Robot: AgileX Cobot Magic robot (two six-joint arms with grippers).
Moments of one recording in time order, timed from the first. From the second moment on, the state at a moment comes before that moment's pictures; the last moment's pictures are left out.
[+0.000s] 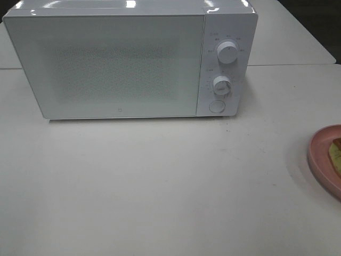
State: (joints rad) left arm 0.02 0.00 -0.50 -0.03 1.04 0.03; right arm 0.17 0.00 -0.51 -0.06 1.04 0.05
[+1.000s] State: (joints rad) left arm 0.02 0.00 -0.50 -0.03 1.04 0.03; right arm 0.17 0.40 -0.56 -0.06 0.87 0.05
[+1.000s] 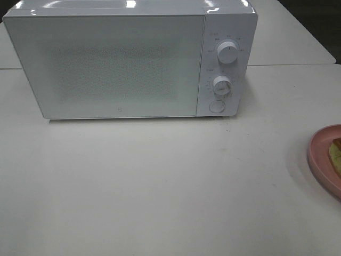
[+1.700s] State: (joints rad) left arm 0.02 0.00 -0.50 -0.03 1.04 0.03; right arm 0.17 0.76 -0.56 0.07 0.63 -0.03
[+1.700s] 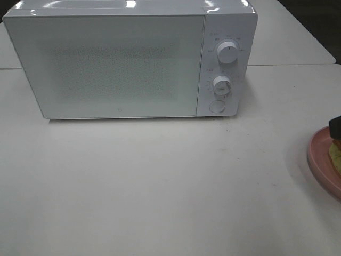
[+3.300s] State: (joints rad) left arm 0.02 0.00 -0.50 -0.03 1.04 0.03; right arm 0.46 1.36 -0.36 0.33 -0.48 -0.11
